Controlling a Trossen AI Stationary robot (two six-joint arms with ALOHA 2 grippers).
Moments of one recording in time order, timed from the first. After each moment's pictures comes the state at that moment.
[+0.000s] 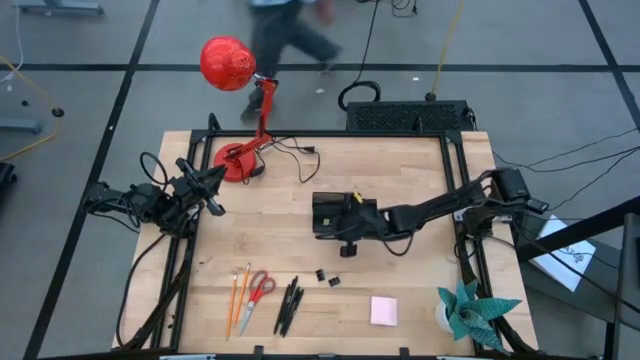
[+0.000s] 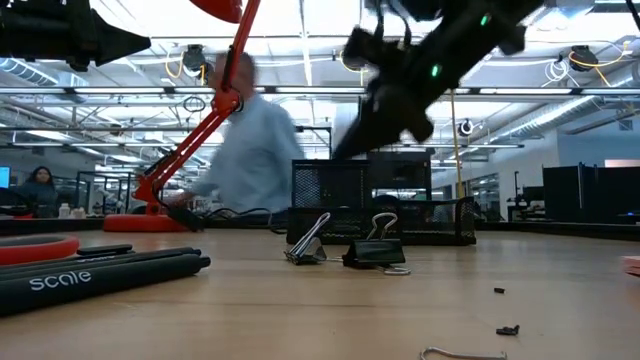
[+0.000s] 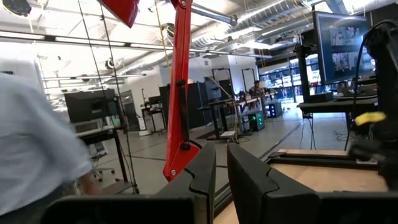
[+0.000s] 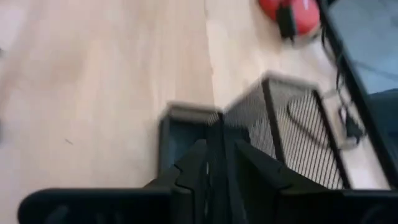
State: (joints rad) left arm -0.25 0.04 0.11 0.36 -0.82 0.49; right arm 0.18 1.68 0.95 0.01 0.45 -0.13
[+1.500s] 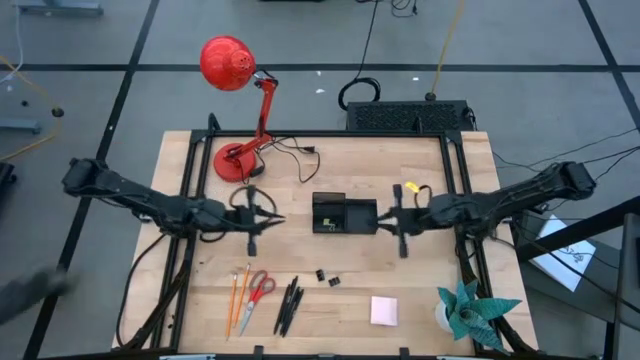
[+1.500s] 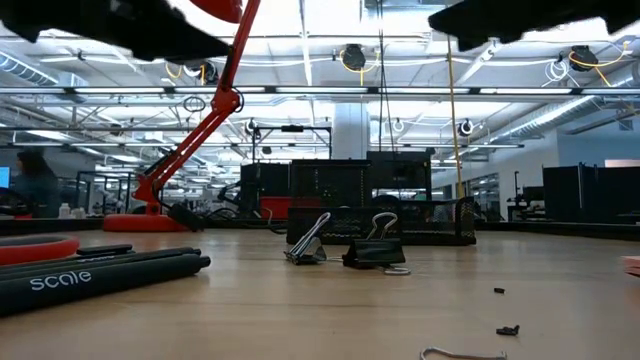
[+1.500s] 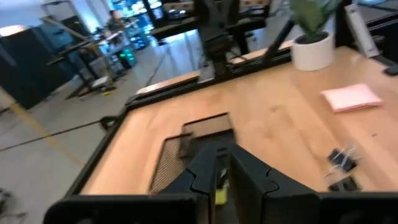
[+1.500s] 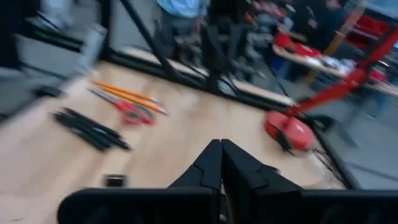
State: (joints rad) left arm -0.26 0.99 0.45 0.35 -0.32 0.26; right arm 0.23 0.93 0.49 0.26 0.17 -0.23
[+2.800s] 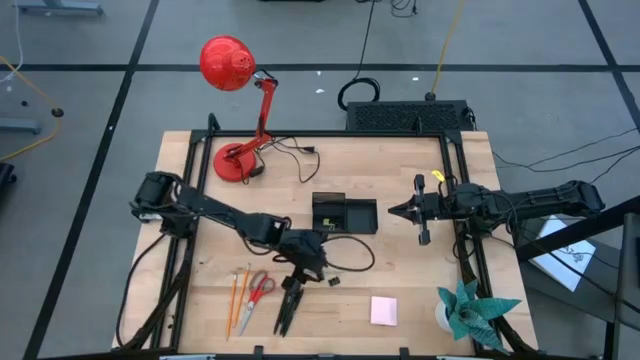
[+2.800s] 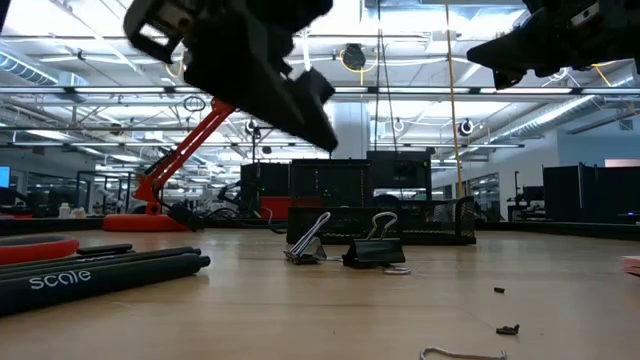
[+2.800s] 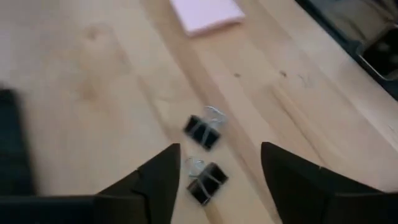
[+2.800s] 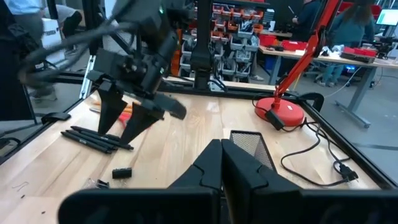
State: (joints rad) left arm -0.24 1.80 1.13 -0.15 0.26 0.20; right arm 0.06 0.53 0.27 0.15 0.05 -0.07
